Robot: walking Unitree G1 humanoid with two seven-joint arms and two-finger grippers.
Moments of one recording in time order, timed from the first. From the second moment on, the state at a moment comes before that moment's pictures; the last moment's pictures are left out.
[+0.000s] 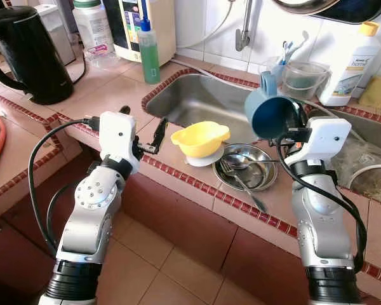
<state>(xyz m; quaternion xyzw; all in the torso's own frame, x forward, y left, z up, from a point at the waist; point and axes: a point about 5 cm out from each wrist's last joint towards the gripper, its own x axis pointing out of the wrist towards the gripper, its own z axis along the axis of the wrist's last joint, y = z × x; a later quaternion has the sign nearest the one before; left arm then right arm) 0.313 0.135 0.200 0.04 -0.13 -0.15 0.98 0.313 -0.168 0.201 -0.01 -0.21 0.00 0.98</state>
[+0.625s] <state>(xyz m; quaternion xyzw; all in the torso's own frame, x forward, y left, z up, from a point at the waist) 0.313 0.143 0.199 0.02 -0.12 -0.14 0.98 0.320 -0.152 0.216 0.00 -0.23 0.03 0.97</state>
